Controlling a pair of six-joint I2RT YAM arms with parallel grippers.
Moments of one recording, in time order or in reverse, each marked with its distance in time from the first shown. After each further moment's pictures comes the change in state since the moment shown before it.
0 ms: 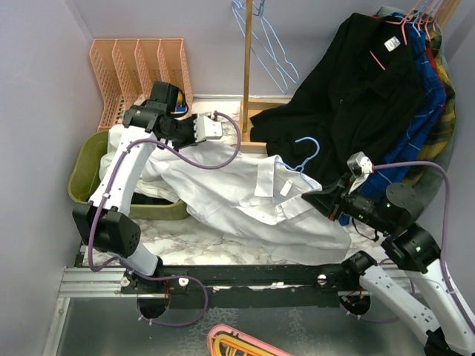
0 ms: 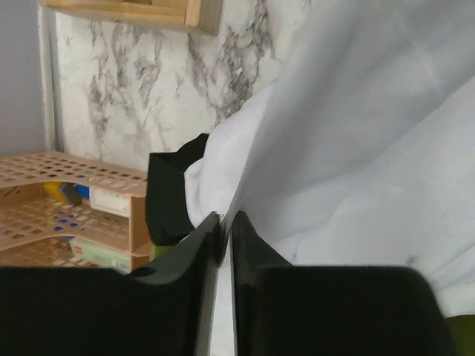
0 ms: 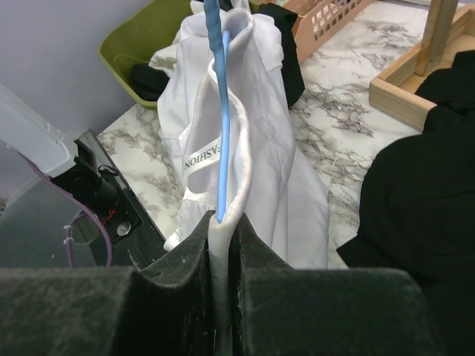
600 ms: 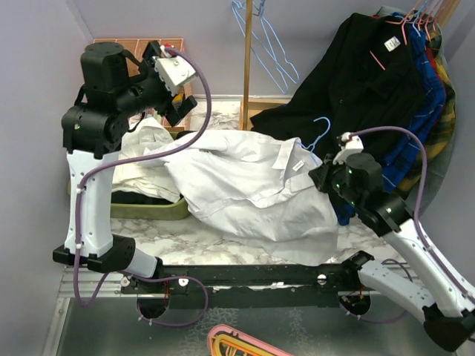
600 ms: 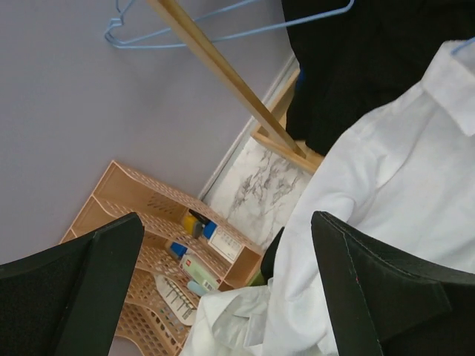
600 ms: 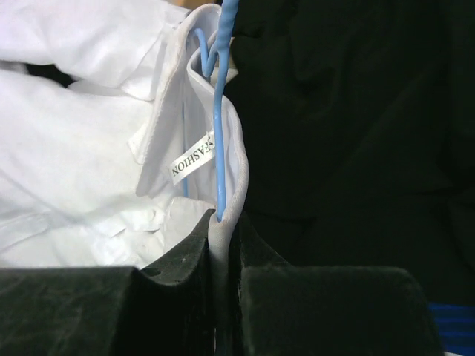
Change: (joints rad) left arm 0.016 -0.090 0.505 0.076 0.036 -0.480; right arm 0.000 0.277 0.080 -0.092 0.515 0.098
